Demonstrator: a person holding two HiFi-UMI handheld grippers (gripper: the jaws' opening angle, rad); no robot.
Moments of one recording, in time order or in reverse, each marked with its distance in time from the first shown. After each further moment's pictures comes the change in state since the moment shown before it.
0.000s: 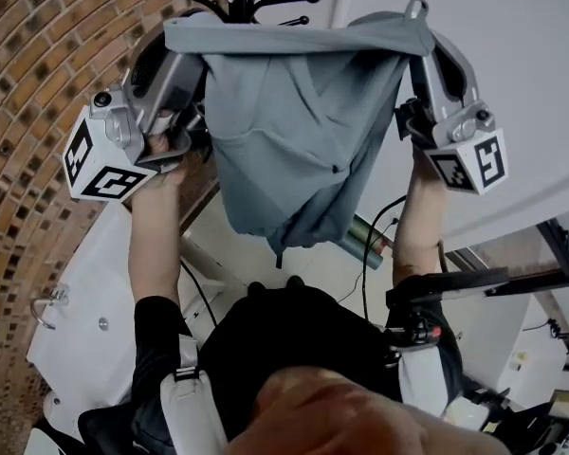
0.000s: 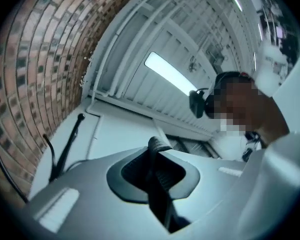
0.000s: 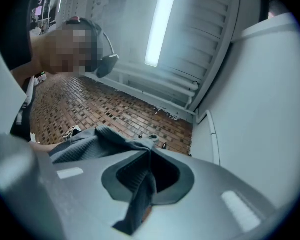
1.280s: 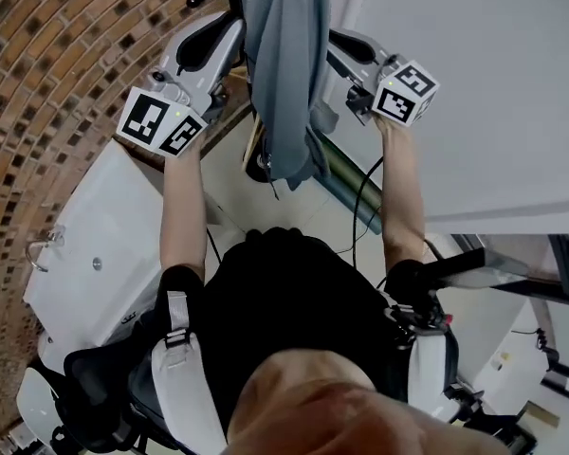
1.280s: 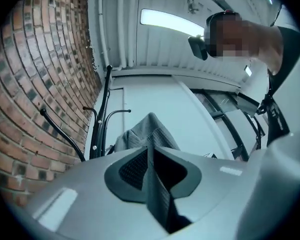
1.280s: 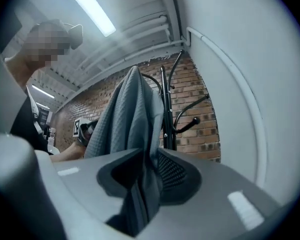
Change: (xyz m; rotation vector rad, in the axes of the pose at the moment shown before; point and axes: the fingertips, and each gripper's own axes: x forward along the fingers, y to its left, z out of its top) left arm -0.074 0.048 -0.178 0.231 0.425 0.394; right arm -0.030 0.065 -0.267 0.601 0.414 0.324
